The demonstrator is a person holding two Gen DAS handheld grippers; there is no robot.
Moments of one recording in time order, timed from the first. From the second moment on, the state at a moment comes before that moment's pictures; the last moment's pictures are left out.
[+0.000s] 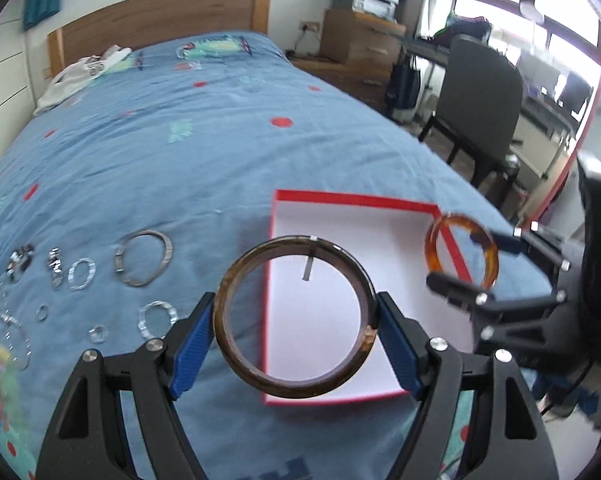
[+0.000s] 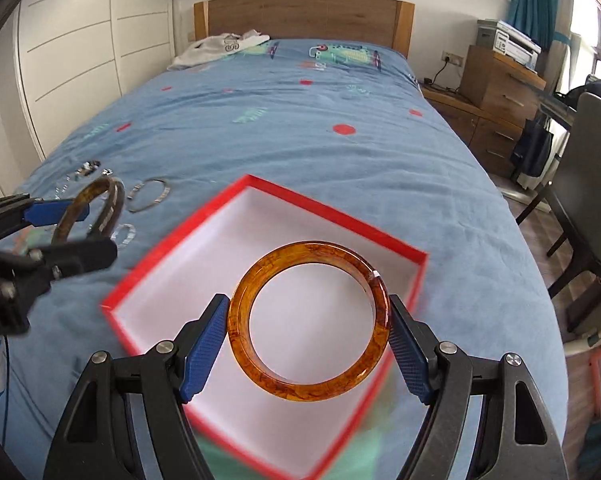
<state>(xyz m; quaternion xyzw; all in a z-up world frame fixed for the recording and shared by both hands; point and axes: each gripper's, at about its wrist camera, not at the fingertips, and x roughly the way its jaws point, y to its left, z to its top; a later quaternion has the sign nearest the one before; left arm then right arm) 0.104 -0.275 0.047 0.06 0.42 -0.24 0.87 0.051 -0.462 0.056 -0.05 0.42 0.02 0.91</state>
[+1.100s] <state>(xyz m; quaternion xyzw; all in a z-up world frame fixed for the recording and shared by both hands) 0.125 -0.321 -0.042 0.13 0.48 -0.24 0.84 0.125 -0.491 -0.006 -0.12 0.44 0.19 0.87</state>
